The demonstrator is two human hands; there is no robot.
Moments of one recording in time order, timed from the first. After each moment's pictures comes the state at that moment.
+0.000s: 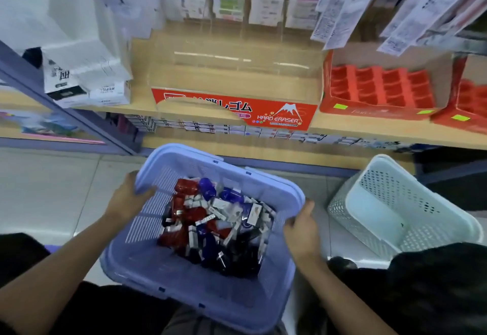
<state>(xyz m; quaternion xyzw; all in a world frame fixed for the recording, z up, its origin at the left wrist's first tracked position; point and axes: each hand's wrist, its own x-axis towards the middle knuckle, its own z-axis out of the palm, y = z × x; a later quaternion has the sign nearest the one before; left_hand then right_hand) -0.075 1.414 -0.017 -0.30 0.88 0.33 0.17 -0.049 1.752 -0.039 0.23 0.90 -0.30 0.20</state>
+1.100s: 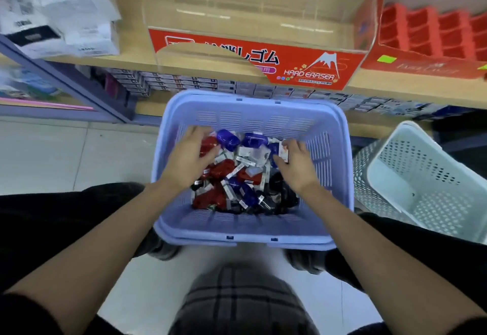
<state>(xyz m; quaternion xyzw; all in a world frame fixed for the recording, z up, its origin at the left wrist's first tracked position) -0.113 1.487 -0.049 -0.03 0.92 0.36 0.12 -0.121 1.725 -0.084 0.03 0.94 -0.29 0.17</state>
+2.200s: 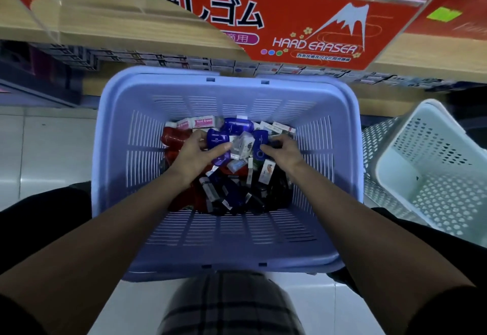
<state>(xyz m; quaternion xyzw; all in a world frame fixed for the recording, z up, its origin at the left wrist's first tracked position) -0.140 1.537 -0.139 -0.23 0.71 0.61 0.27 -0.156 1.737 -0.175 0.30 0.76 -0.50 0.30</state>
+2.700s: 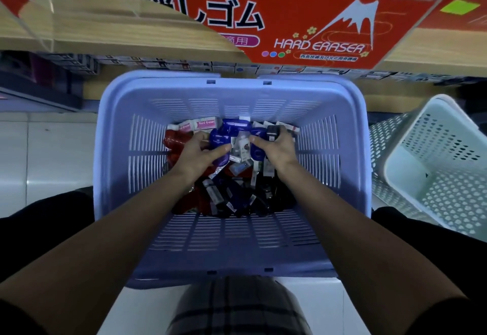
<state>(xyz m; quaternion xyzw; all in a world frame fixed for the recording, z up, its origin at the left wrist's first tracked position) -0.144 1.535 -0.144 -0.26 0.69 0.61 0.30 -0.167 1.711 -0.167 0.34 0.73 -0.54 0.25</state>
